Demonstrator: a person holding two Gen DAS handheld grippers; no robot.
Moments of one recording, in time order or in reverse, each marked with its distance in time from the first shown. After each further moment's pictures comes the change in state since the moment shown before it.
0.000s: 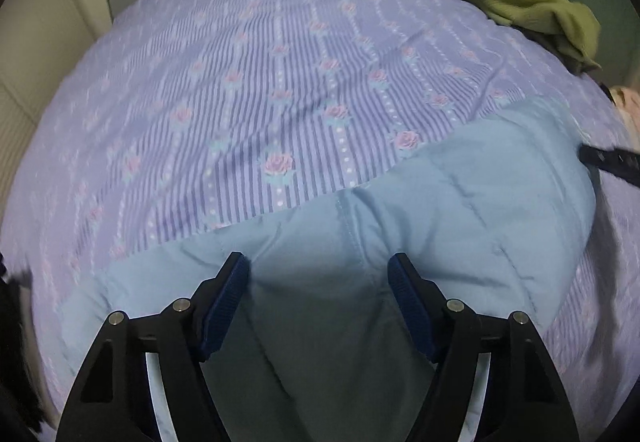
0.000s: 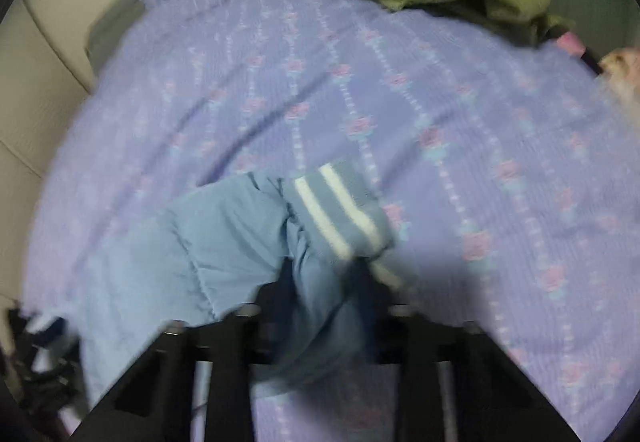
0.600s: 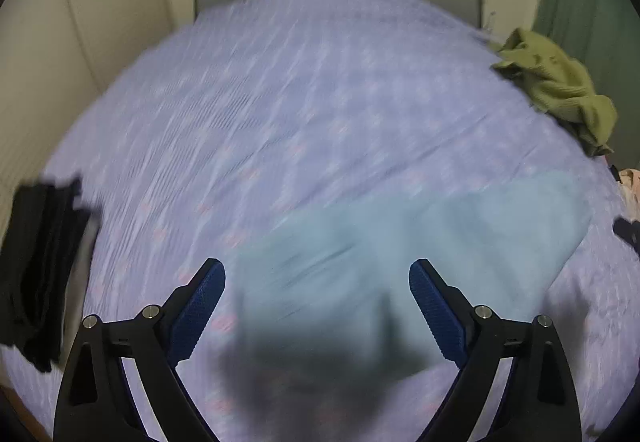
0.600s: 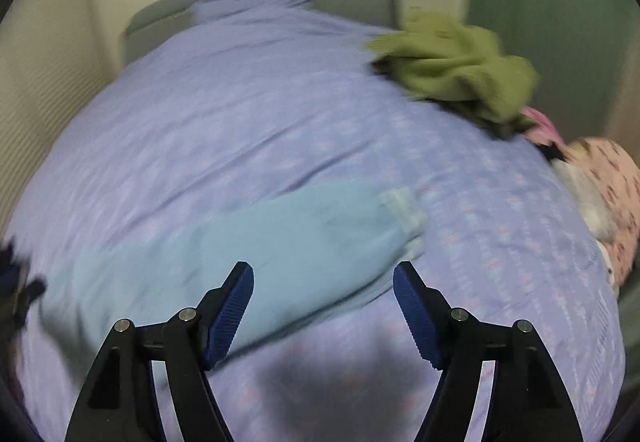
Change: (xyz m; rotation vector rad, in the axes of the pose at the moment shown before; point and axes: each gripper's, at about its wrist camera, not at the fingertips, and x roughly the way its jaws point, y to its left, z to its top) left arm -0.102 0.139 -0.079 -0.231 -0.132 0.059; right arm -0.129 0.106 -0.078 -0.227 -0.174 -0.060
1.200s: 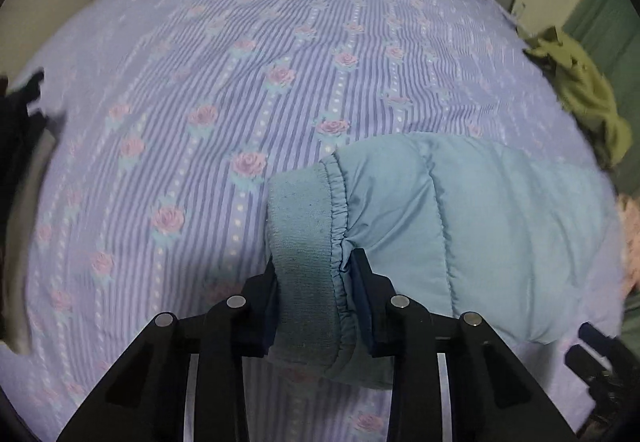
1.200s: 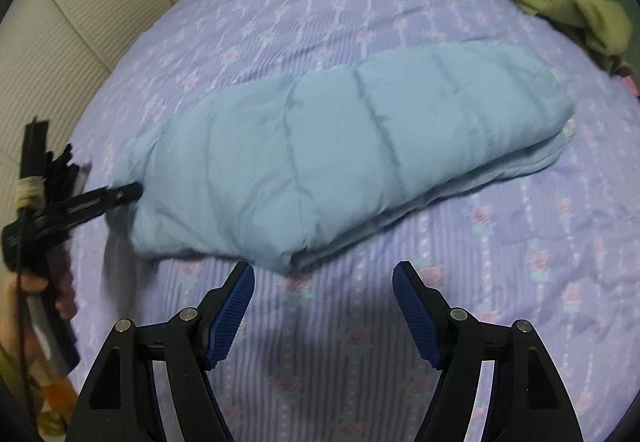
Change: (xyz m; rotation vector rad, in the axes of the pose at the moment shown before) left arm 0.076 0.034 -0.017 -0.108 0.180 -0.085; right arm 0.035 0.087 -0.082 -0.028 0.289 0.284
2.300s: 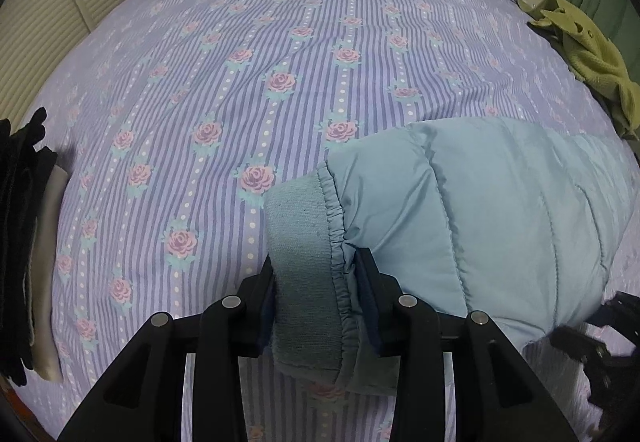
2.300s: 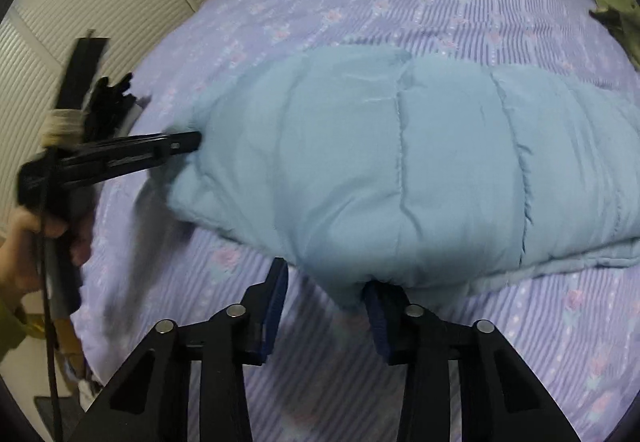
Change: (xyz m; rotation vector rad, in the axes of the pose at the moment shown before) left arm 0.014 -0.004 0.013 0.085 0.004 0.086; right arm 0.053 0.032 0.019 -0.269 0.080 0.184
